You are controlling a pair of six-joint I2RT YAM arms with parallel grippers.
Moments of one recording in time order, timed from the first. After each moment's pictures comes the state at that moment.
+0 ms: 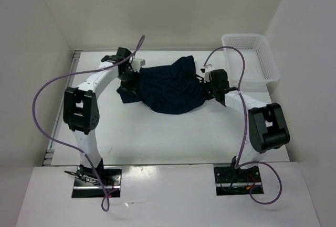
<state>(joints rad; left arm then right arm) -0.22 1.93 1.66 -0.92 0.28 0.07 0.25 1.60 0.92 -0.06 -0.09 -0.07</state>
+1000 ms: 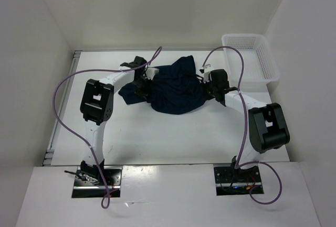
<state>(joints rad) -0.31 2.20 1.70 -0.77 0.32 0.07 0.25 1.60 0.92 -0.05 -0.09 -0.11</state>
